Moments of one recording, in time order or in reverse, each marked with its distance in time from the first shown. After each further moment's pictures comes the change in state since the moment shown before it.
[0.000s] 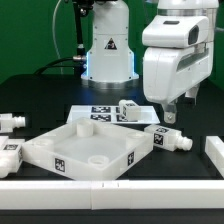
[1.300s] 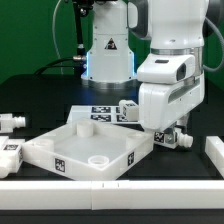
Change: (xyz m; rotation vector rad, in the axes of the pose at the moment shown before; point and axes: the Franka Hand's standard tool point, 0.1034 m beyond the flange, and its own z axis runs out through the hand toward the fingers) arm -0.014 -0.024 0.041 0.008 0.018 0.049
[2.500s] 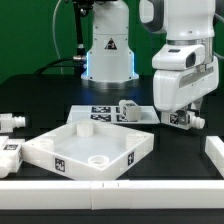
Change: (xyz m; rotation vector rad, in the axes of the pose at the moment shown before) arm -0.009 -0.086 0.001 0.021 0.018 0.088
